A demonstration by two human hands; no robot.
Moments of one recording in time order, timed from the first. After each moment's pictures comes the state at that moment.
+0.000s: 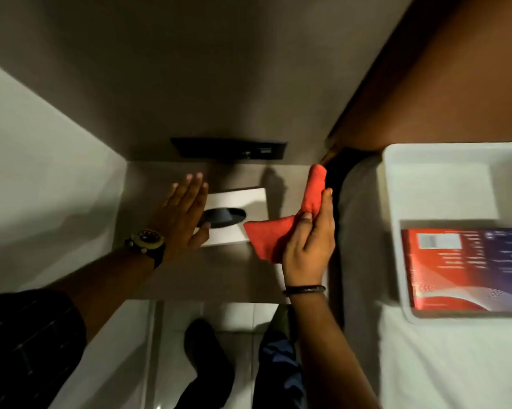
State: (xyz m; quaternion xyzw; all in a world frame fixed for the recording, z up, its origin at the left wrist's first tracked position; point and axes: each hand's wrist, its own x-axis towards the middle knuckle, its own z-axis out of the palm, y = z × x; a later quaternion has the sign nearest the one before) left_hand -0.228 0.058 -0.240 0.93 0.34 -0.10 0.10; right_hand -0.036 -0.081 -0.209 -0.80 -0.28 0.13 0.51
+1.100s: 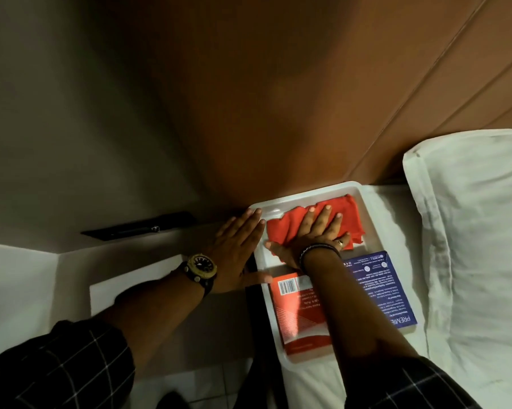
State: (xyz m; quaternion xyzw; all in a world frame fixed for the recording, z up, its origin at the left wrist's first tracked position) left_hand 0.071 -0.009 -0.189 0.98 0.14 -0.13 0.06; right_hand 0.235 -0.104 -0.198 -0.89 -0.27 0.34 -0.10
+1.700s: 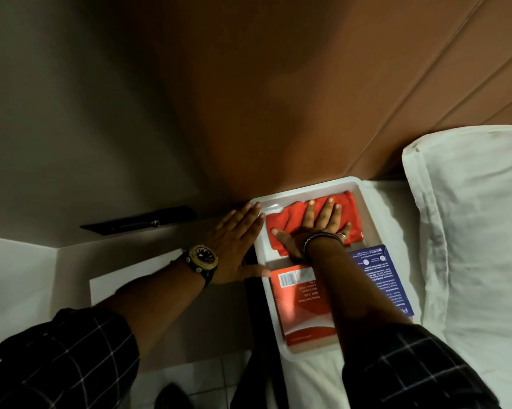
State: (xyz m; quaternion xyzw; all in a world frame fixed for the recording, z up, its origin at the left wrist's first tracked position) left_hand 0.069 -0.005 -0.190 0.98 0.13 -0.14 0.04; right_hand 0.246 -0.110 -0.197 -0.89 -0.29 0.34 -0.10
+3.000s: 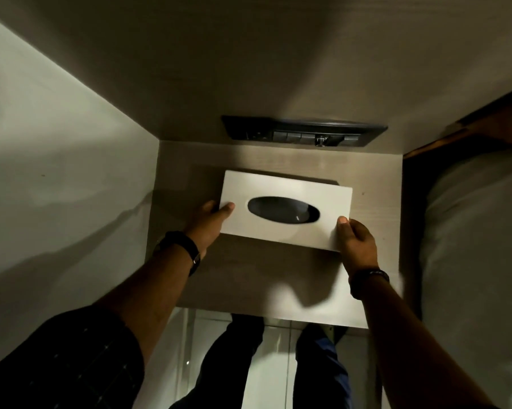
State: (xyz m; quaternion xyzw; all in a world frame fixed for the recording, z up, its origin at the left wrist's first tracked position) left_hand -0.270 0.109 -0.355 0.40 0.68 0.04 0.61; right_hand -0.035 -0.034 -0.363 -0.82 -0.10 0.43 0.37
